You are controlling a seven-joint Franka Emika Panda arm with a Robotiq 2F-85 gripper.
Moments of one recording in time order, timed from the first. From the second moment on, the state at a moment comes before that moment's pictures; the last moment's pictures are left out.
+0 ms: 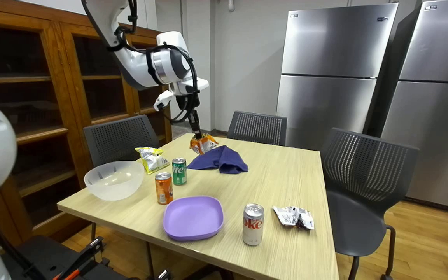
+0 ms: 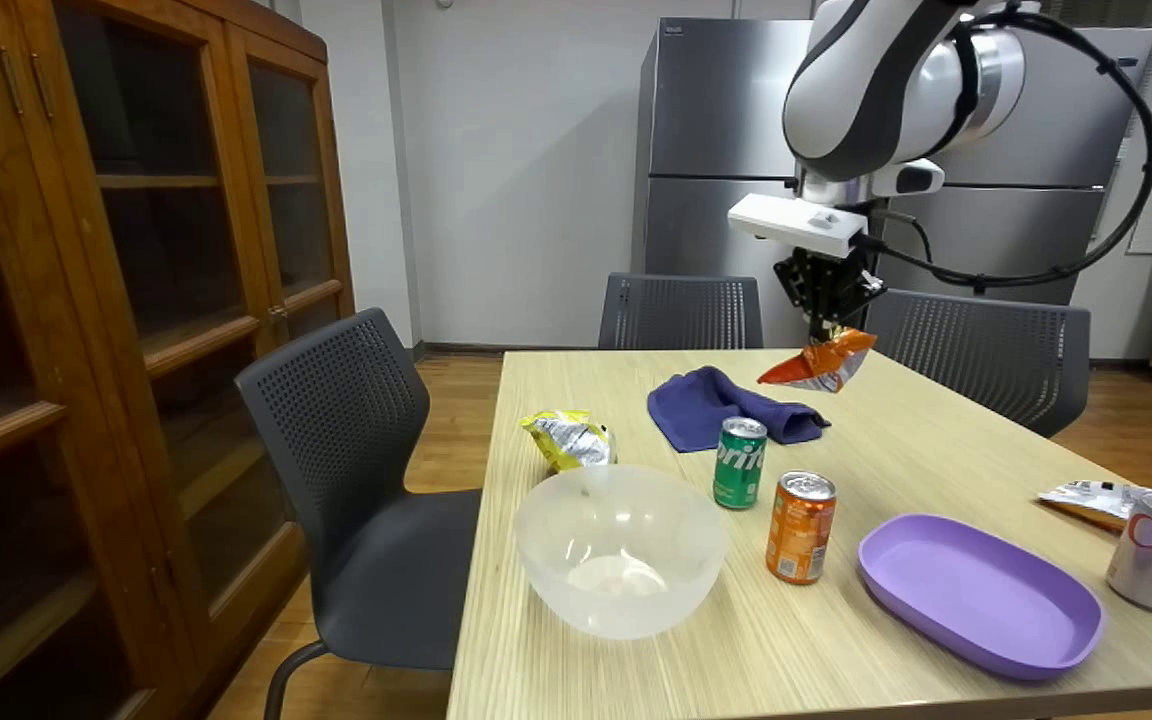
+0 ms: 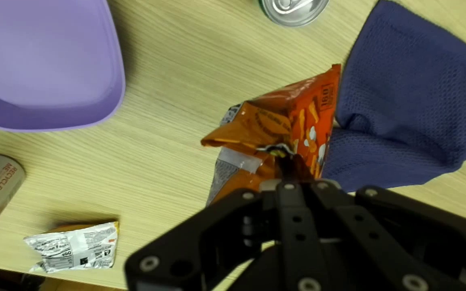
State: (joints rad) arm 0.30 0.30 -0.20 -2.08 -0.25 2.57 1.28
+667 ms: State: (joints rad) arm 0.32 0.22 0.00 -2.12 -0.30 2.51 1.29
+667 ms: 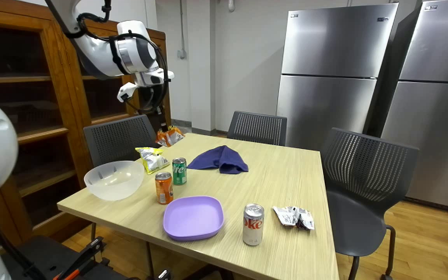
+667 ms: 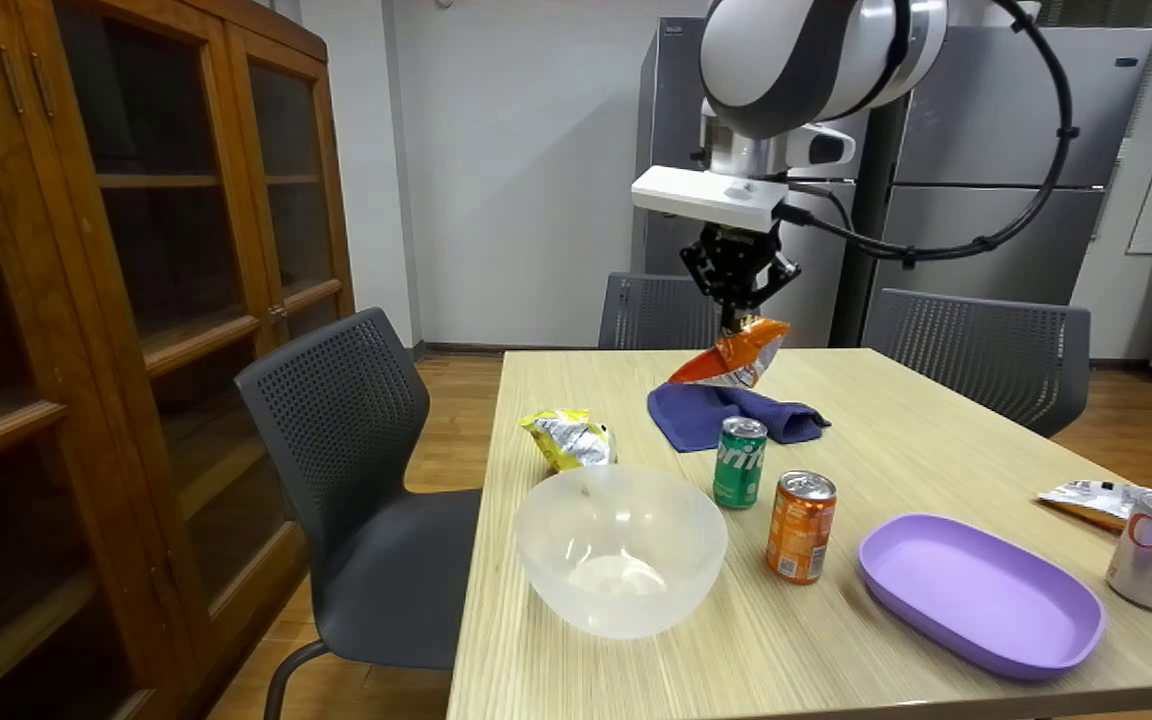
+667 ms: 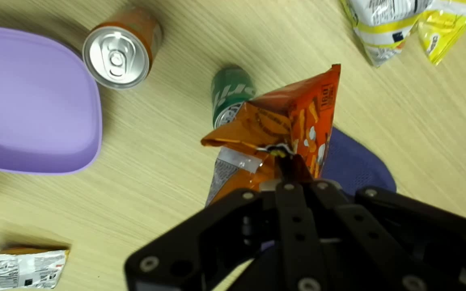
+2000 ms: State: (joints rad) arm 0.37 0.25 0.19 -2.20 -0.28 2.43 1.08
